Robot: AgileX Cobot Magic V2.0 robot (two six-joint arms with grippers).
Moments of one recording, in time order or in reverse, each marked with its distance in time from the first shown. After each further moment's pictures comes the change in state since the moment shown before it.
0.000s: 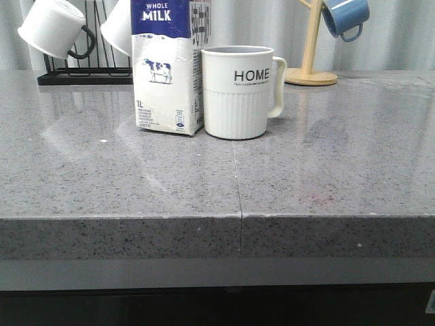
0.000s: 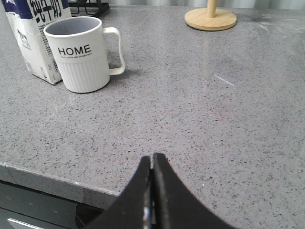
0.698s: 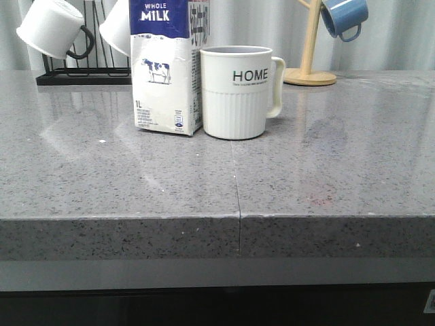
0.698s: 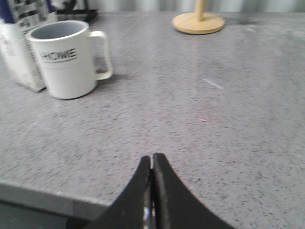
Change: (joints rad) left arm -0.002 0.000 0.000 -0.002 0.000 -0.002; right arm -0.086 0.000 0.075 0.016 -0.115 -0.006
